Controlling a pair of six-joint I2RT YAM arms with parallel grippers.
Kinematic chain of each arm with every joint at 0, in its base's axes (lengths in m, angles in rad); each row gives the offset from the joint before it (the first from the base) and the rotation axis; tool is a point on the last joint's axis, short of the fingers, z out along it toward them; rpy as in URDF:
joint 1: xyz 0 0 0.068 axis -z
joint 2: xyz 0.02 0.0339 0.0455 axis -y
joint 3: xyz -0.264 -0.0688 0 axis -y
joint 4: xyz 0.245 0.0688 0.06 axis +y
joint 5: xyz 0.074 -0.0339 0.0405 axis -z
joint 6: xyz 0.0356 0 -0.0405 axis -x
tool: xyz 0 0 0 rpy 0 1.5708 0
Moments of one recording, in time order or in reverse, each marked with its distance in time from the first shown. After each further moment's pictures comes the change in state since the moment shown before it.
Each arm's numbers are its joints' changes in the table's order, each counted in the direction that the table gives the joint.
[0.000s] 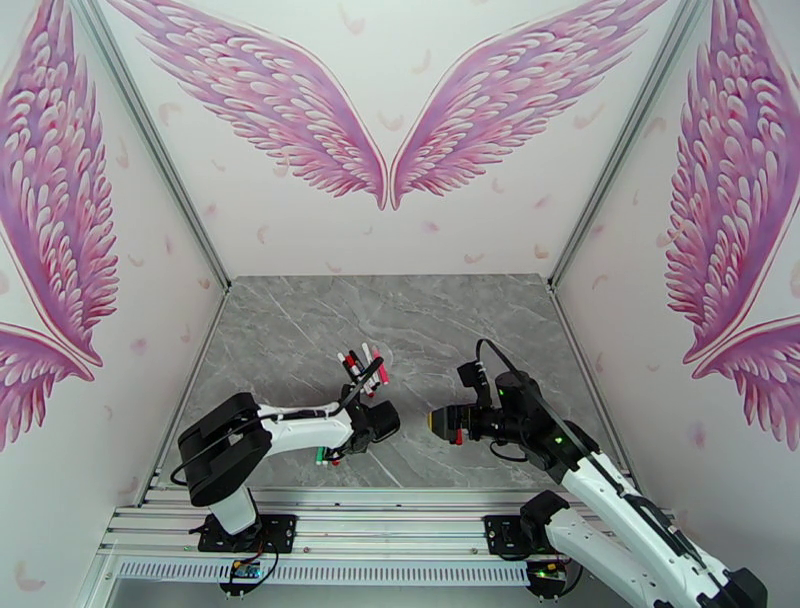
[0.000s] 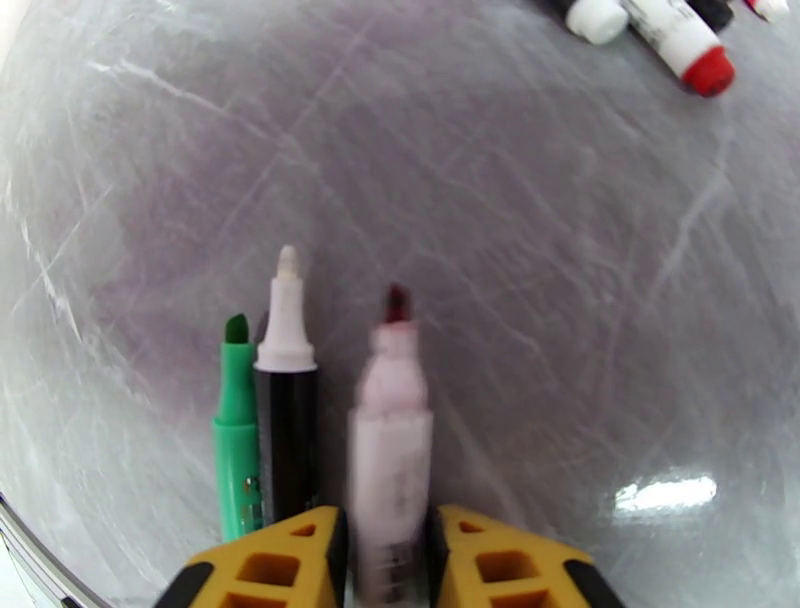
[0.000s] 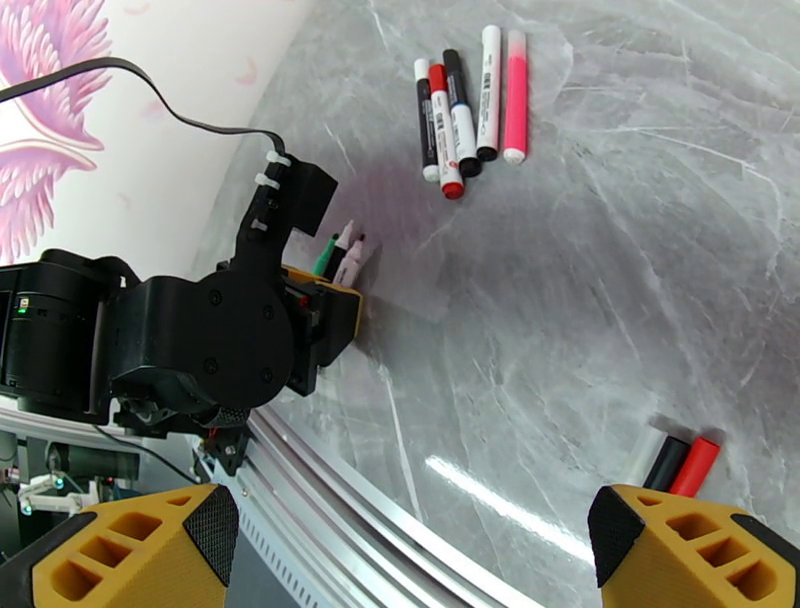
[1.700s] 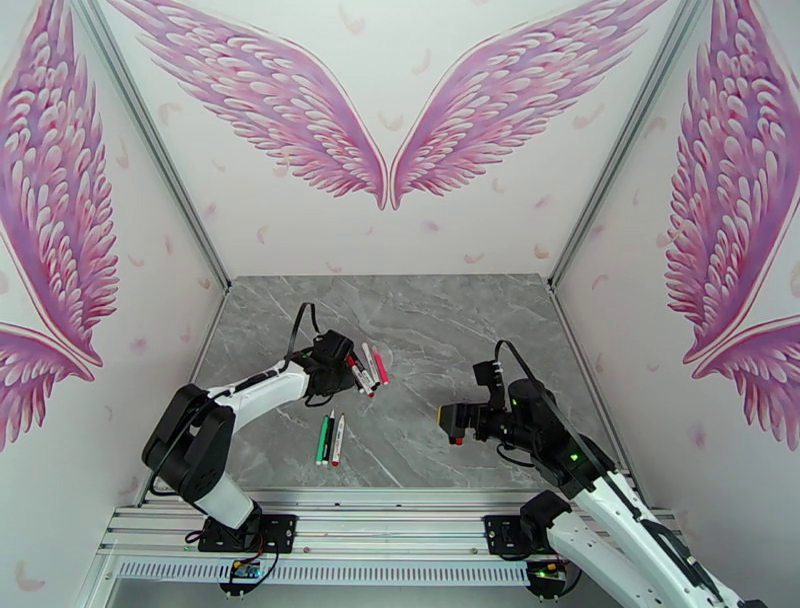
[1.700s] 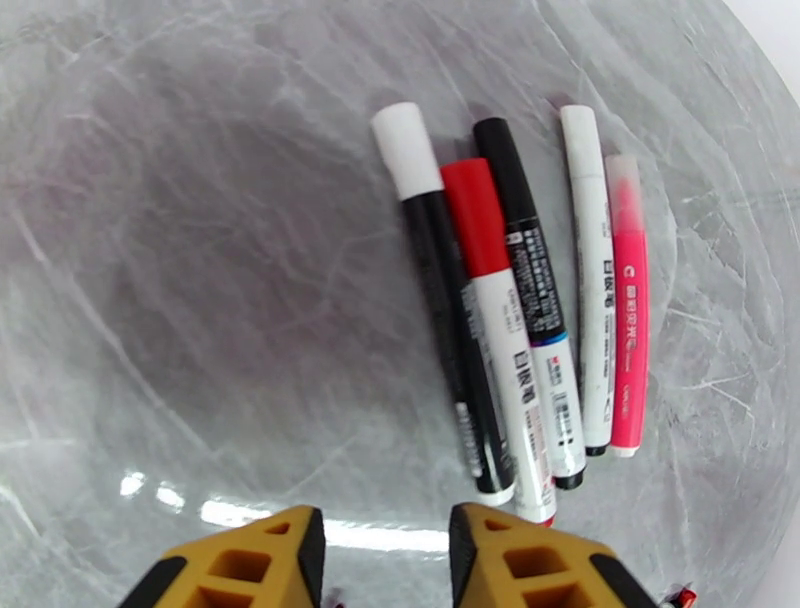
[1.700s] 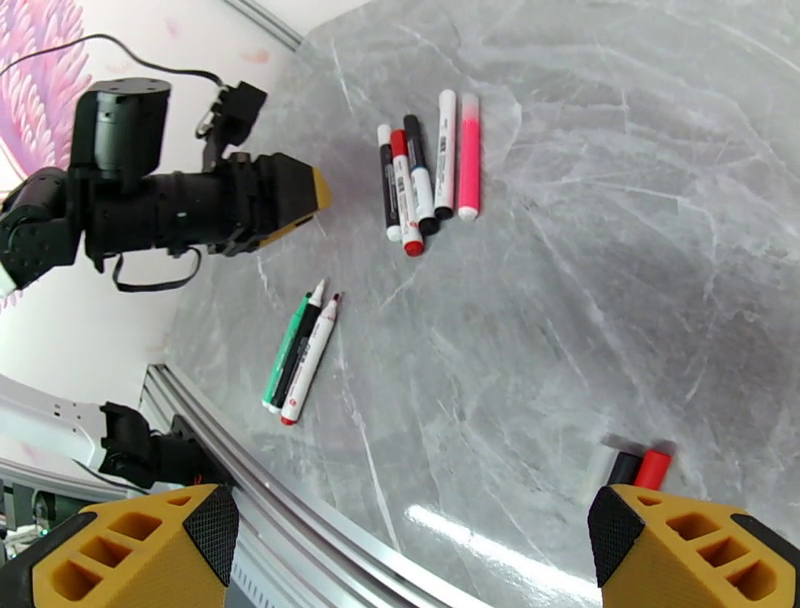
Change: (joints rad) left arm -0.467 0.072 0.089 -0.349 0.376 -0.138; right arm 0.000 0.143 -0.017 0.010 0.146 -0.048
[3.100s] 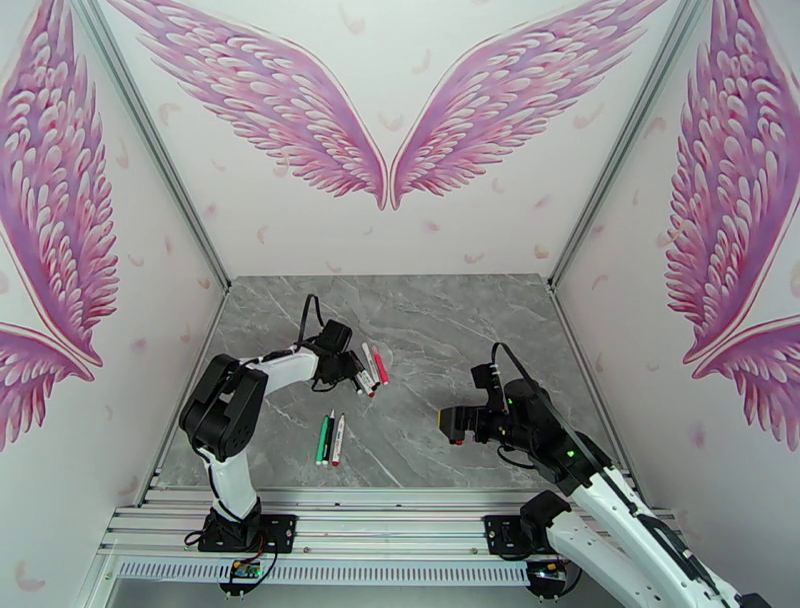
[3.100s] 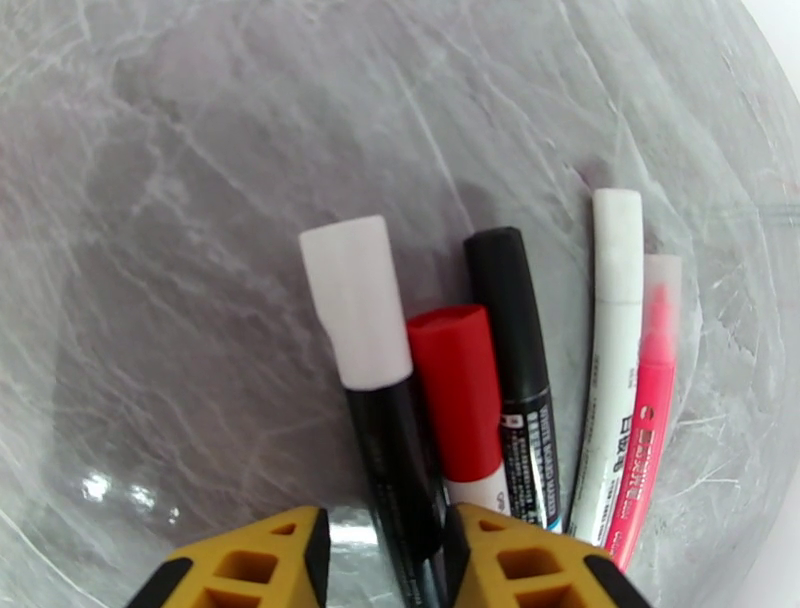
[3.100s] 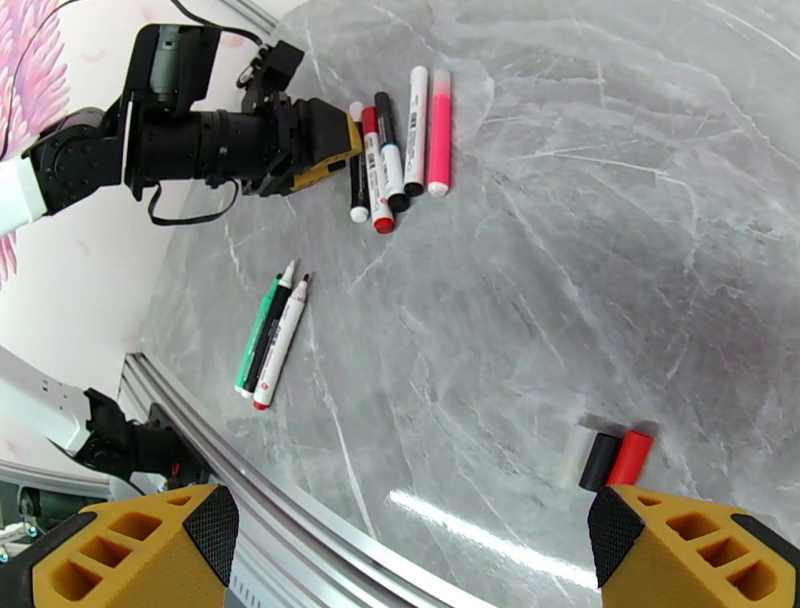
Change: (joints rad) left arm -0.103 -0.216 0.098 -0.113 0.134 -0.041; right arm 0.000 -0.033 0.000 0.043 0.011 0.026
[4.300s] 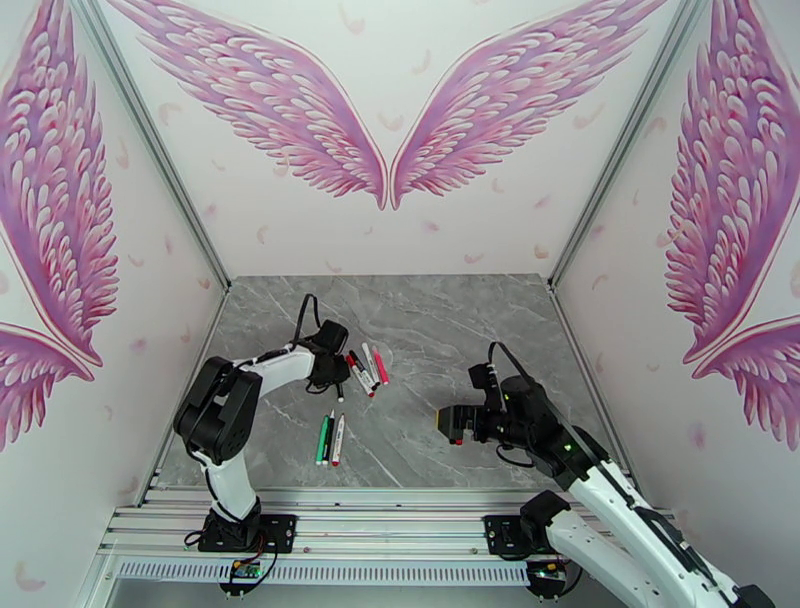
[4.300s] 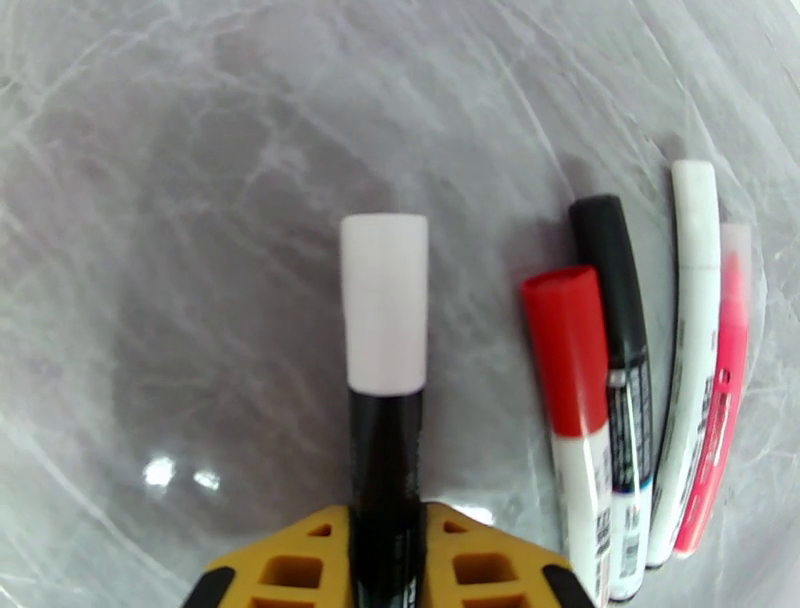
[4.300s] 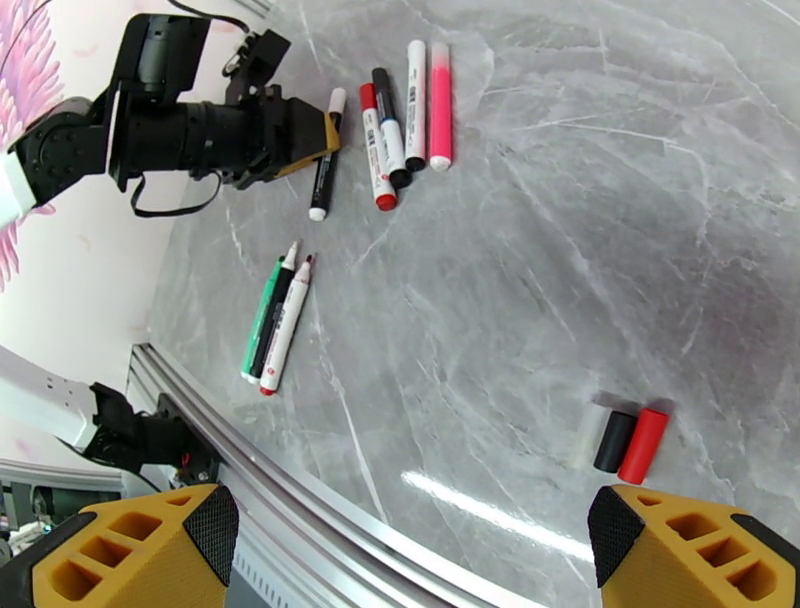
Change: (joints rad) left arm -0.008 0.077 -0.021 0.130 -0.059 -0.113; right arm 0.000 -0.048 0.053 0.045 -0.039 -0.035
